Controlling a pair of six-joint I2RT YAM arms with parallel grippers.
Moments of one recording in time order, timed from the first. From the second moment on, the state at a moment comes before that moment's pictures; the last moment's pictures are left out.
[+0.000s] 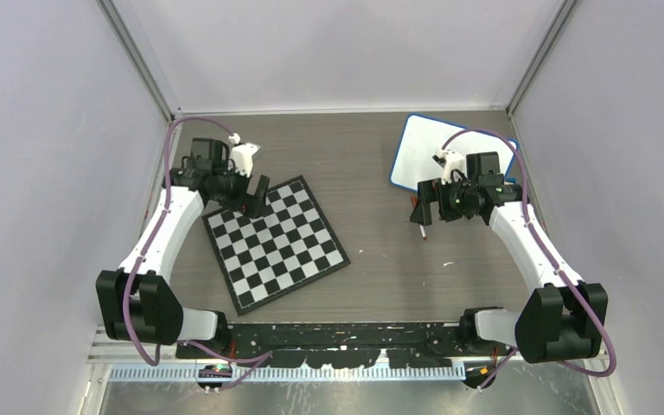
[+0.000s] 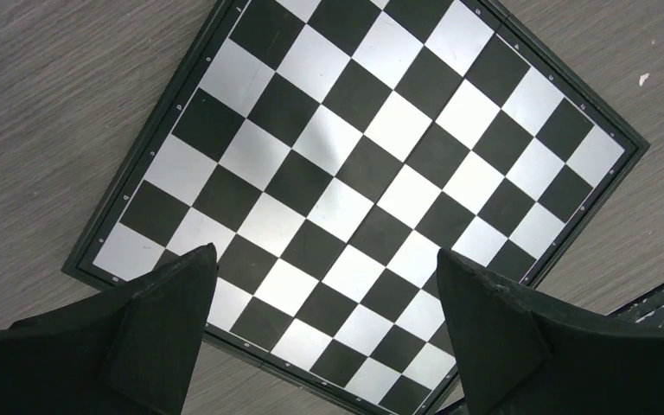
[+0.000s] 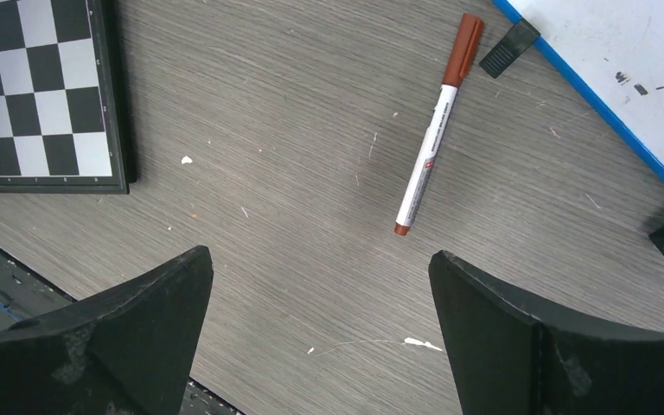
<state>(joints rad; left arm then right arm) -0.10 1.35 1.16 -0.80 0.34 0.25 0.07 1.24 0.95 -0.66 -0.45 -0.11</state>
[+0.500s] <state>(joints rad) -0.63 1.49 1.29 -0.80 0.22 0.48 0.07 1.25 0.95 -0.59 -0.19 0.03</state>
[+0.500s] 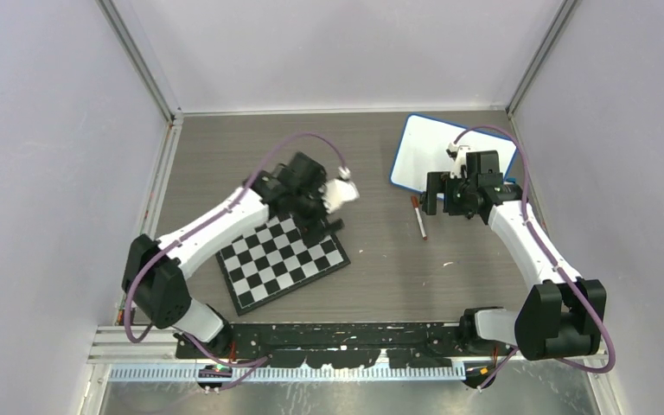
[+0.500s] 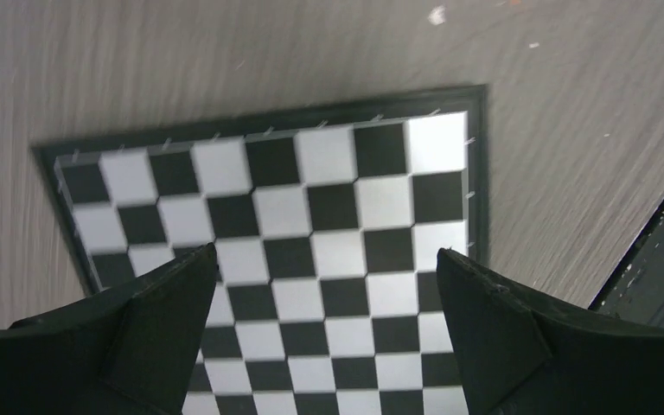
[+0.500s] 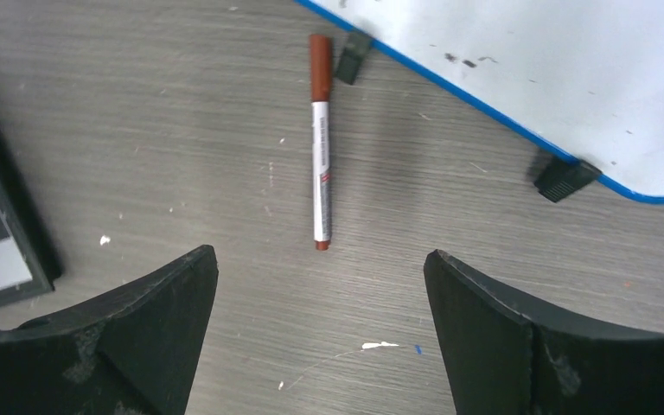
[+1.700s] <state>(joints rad) -0.72 1.77 1.12 -0.55 0.03 1.06 0.09 1.28 0.86 -0.45 0.05 0.24</state>
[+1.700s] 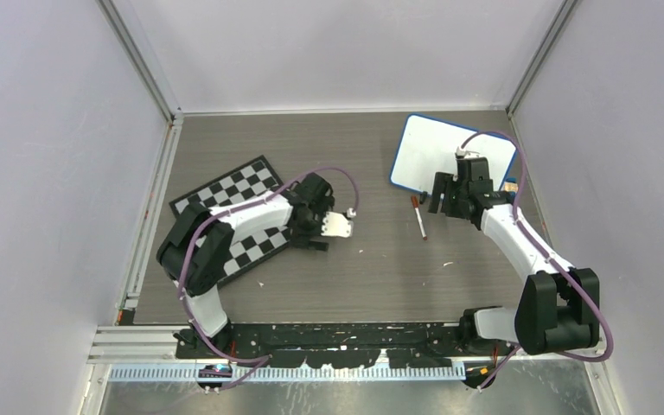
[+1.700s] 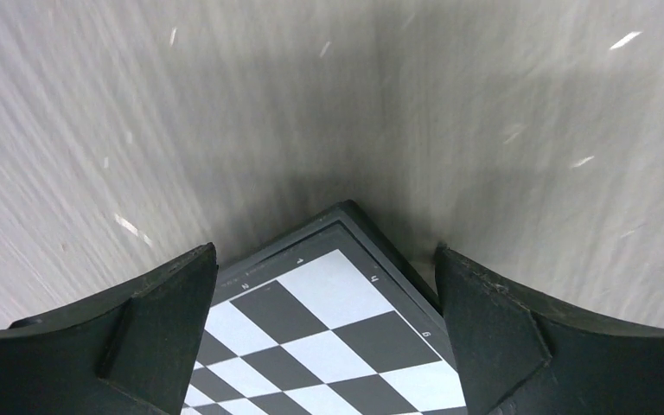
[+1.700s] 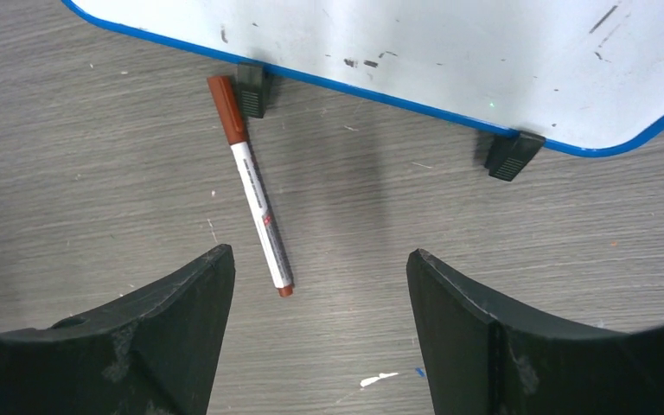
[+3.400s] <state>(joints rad) -0.62 1.46 1.12 -0.56 0.36 0.34 0.28 1.81 1.02 -0.16 0.43 0.50</state>
